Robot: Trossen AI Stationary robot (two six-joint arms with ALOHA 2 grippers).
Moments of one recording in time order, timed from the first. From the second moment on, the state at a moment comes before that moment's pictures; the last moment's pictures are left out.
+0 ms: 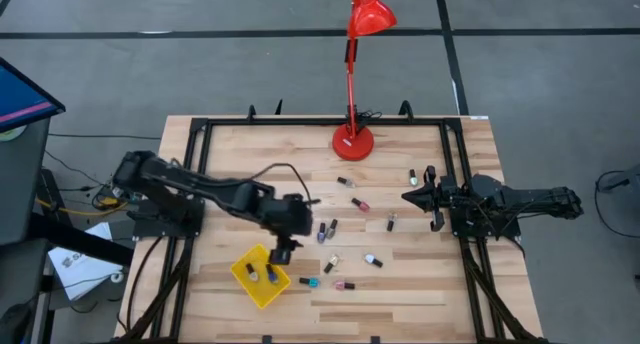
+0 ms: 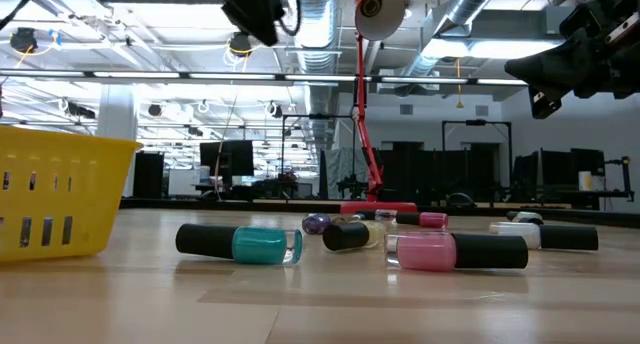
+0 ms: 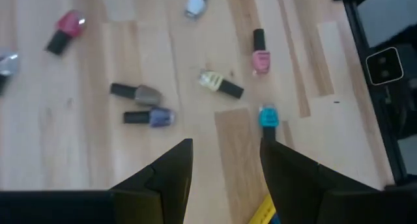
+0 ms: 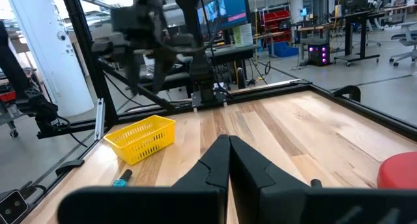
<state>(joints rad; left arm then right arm) -0.25 1.63 1.40 -0.79 0.01 -0.11 0.04 0.01 0.01 0.03 0.08 0.18</state>
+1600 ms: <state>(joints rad) -0.39 2.04 1.44 -0.61 0.04 -0.22 0.04 0.01 0.01 0.03 0.08 0.18</state>
